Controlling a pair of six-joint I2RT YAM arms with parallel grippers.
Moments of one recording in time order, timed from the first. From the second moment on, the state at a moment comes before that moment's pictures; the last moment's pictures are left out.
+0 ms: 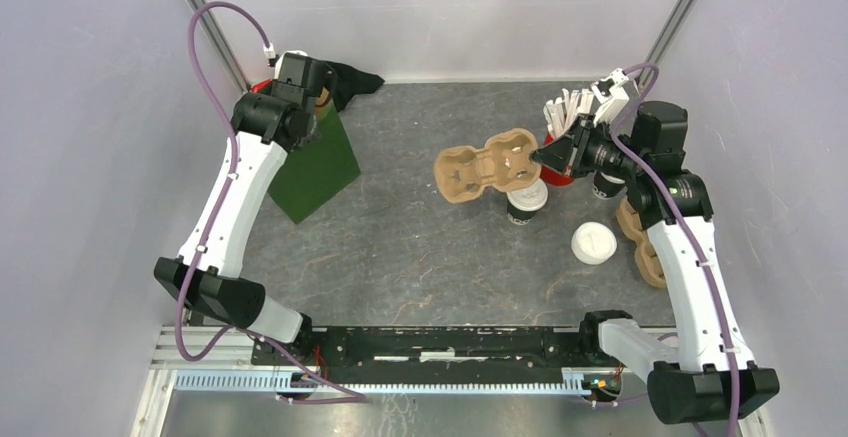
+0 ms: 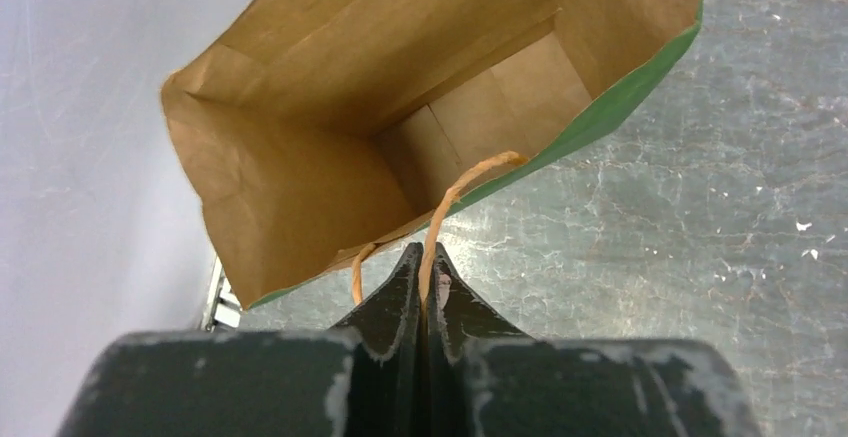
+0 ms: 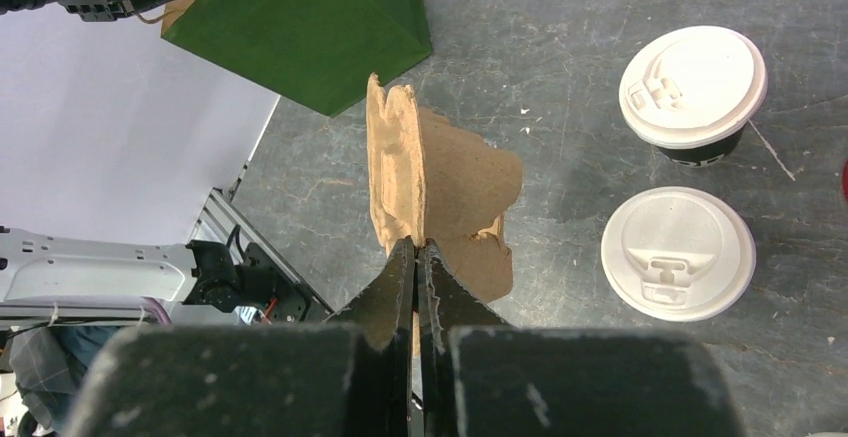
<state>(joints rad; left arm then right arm) -0.32 1.49 1.78 -1.17 -0.61 -0.32 0.06 1.03 1.21 -0.58 -0.72 0.37</state>
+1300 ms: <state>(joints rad) -0.92 1.30 1.91 -1.19 -0.22 -0.69 0.09 1.24 1.66 -0.82 -0.63 0.24</state>
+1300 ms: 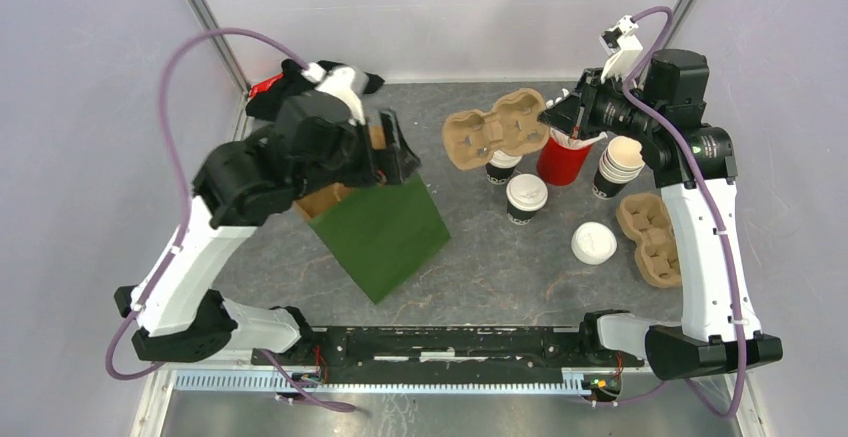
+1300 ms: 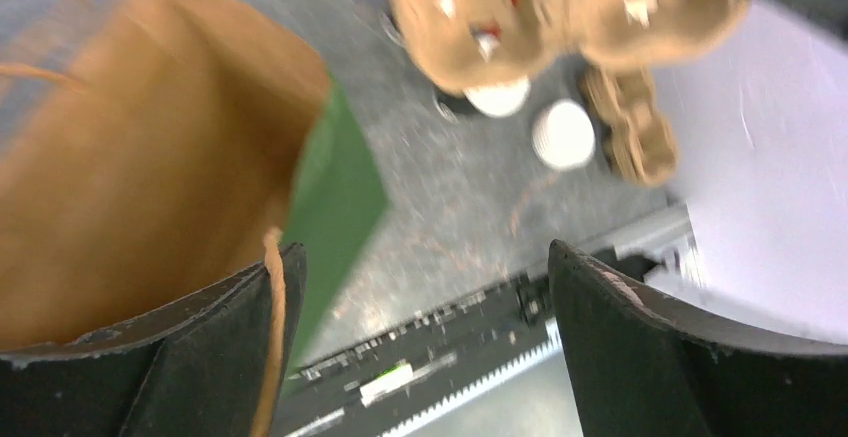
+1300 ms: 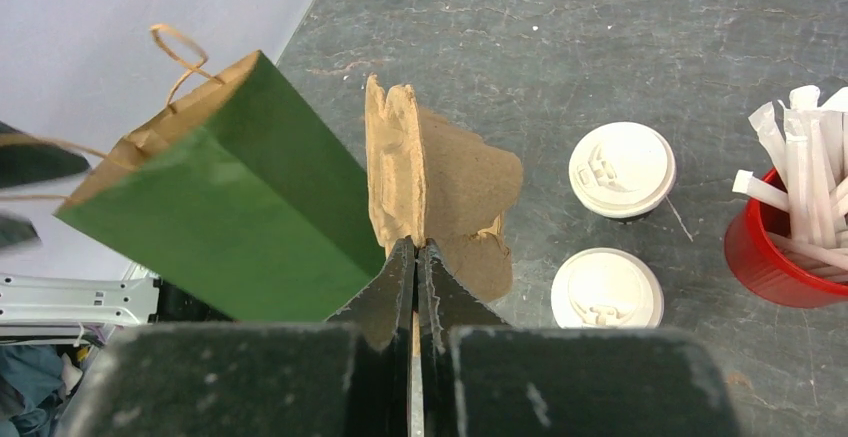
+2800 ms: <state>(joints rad) -0.76 1.51 1.98 -1.23 -0.17 -0.42 0.09 1.26 1.63 -0.83 -0.61 0.21</state>
